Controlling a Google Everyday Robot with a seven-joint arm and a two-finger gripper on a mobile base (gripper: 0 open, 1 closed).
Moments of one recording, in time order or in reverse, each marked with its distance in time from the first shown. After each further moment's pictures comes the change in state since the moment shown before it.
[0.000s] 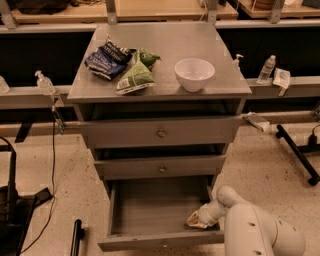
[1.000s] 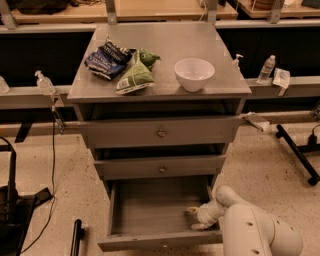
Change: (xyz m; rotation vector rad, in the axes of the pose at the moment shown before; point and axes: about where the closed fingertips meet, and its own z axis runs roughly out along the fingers) arm -0.003 0.001 0.005 -0.017 -0.003 -0.012
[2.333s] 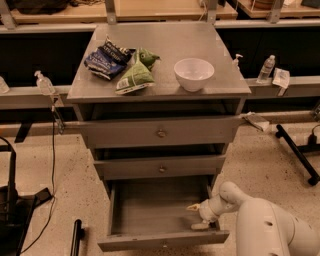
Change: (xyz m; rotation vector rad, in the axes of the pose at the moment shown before) arm -0.027 0.003 -0.036 0.052 -0.008 -0.127
